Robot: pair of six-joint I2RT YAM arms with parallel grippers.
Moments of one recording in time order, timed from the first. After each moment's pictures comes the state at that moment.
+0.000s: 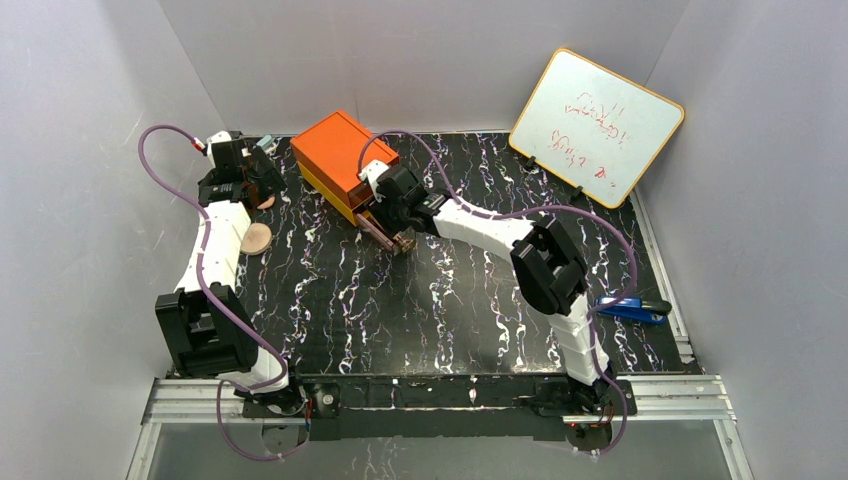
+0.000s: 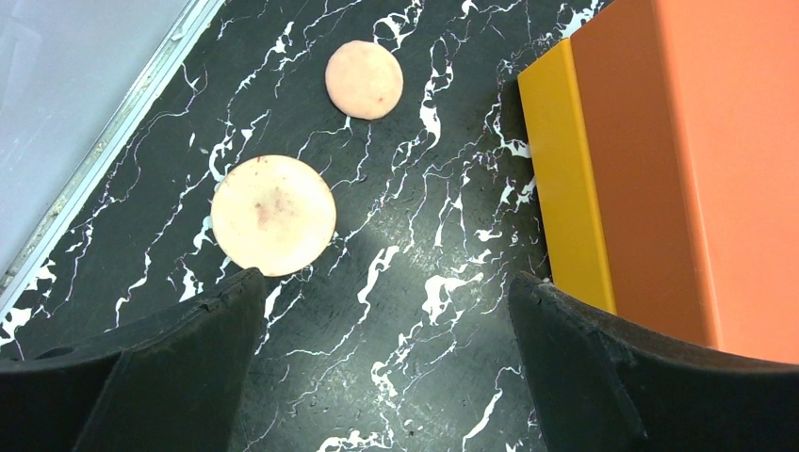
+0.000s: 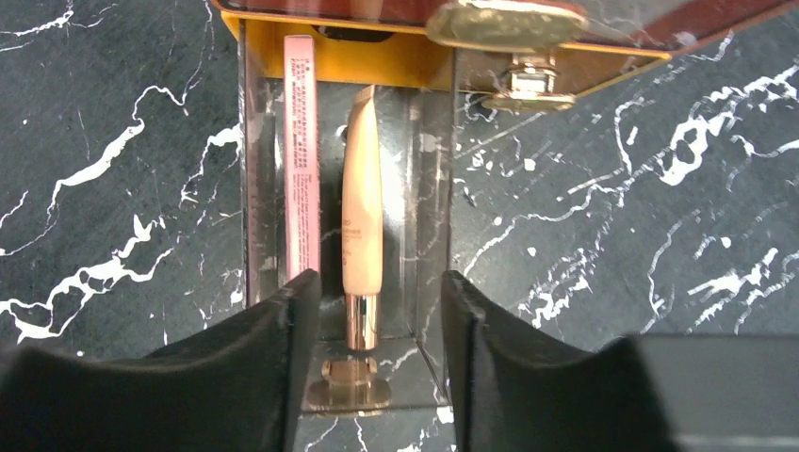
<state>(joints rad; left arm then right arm) 0.16 1.47 1.25 -0.49 -0.22 -0.38 0.88 2.17 1.78 -0.35 0.10 -0.06</state>
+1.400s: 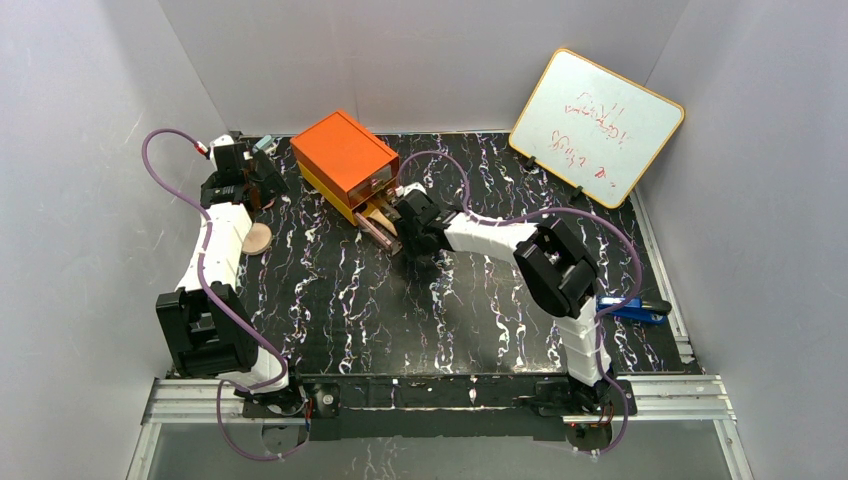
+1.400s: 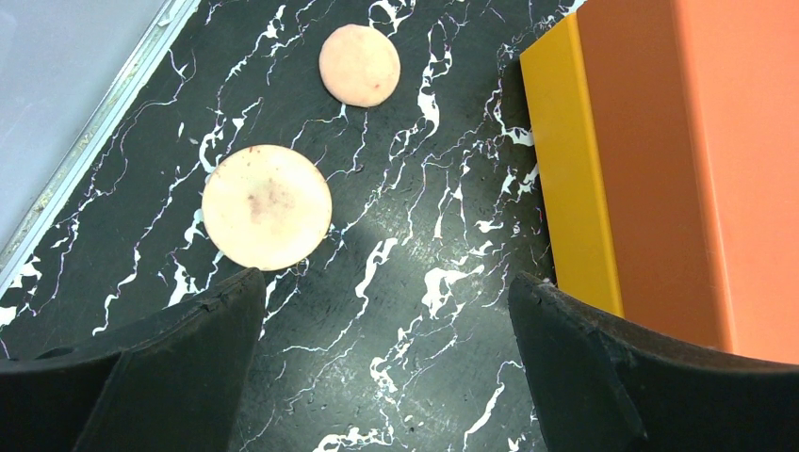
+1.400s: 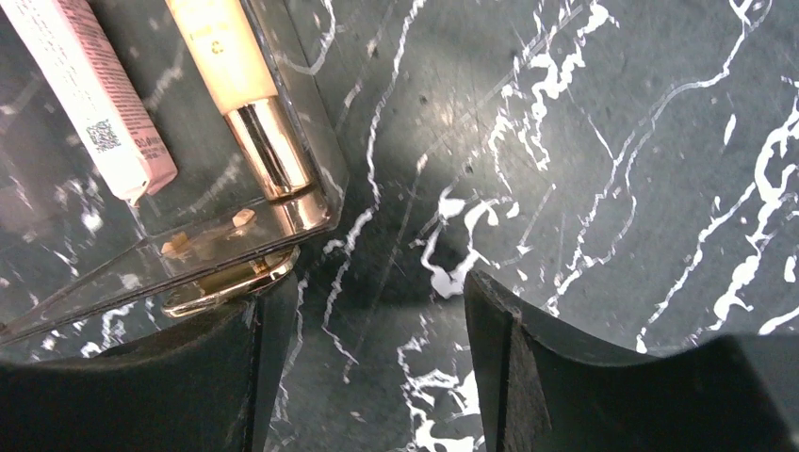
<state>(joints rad) 0.16 1.47 1.22 -0.47 -0.21 -0.38 0.86 2.09 1.52 -0.41 0.26 0.30</state>
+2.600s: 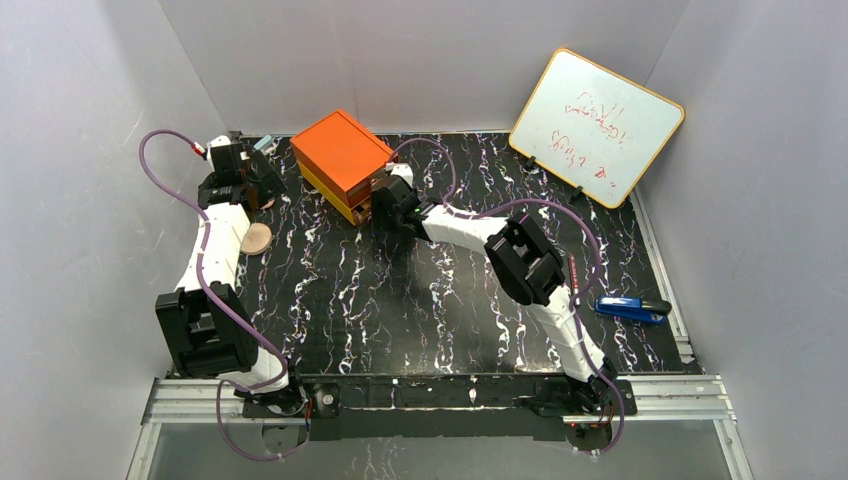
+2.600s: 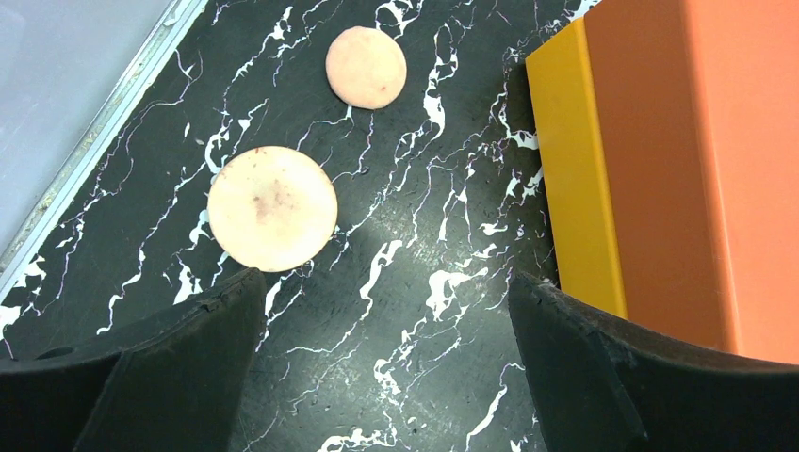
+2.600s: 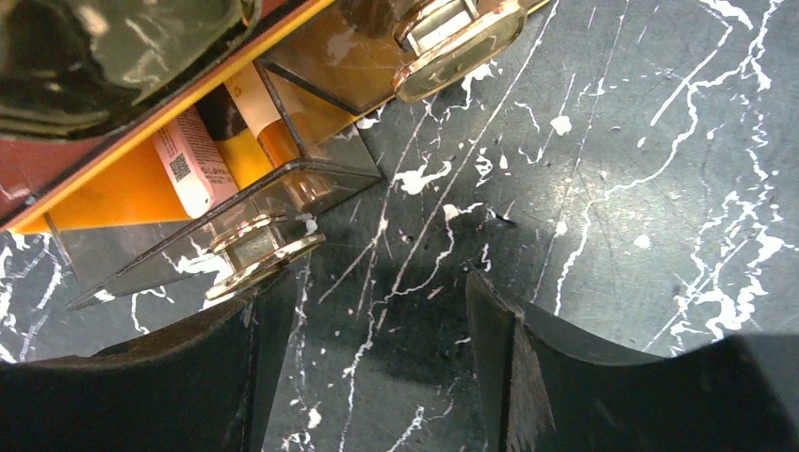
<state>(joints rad) 0.17 1.47 1.22 -0.47 -0.20 -0.37 0.86 2.33 1.81 -0.23 0.25 0.55</state>
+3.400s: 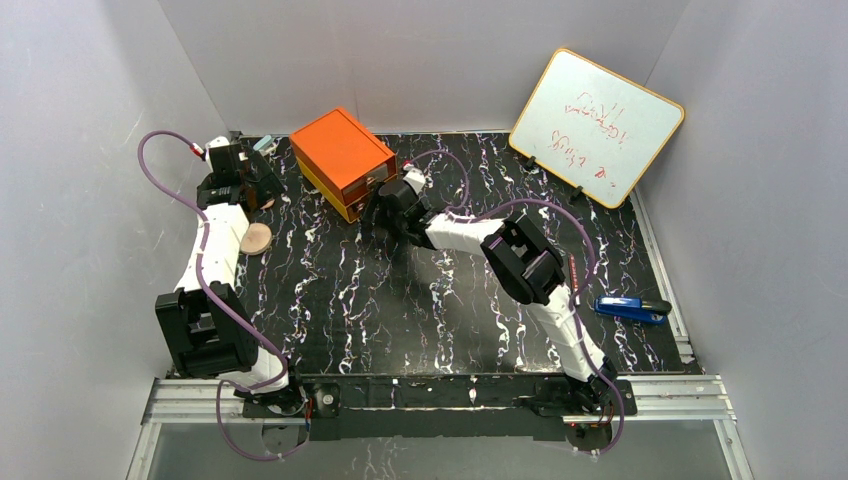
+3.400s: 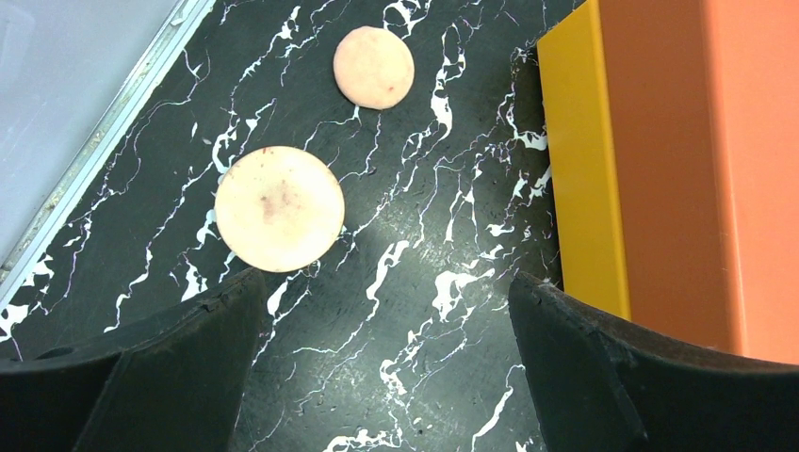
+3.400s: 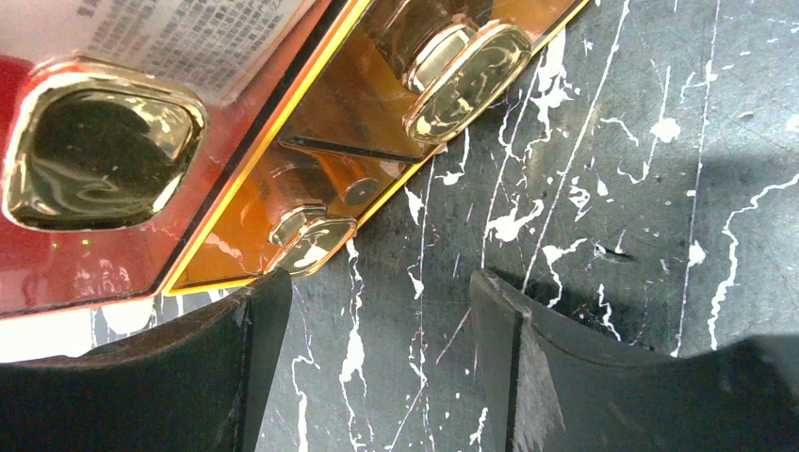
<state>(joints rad) 0.18 1.47 1.22 -0.47 -0.19 -0.37 0.85 2.34 1.69 0.10 0.22 0.94</state>
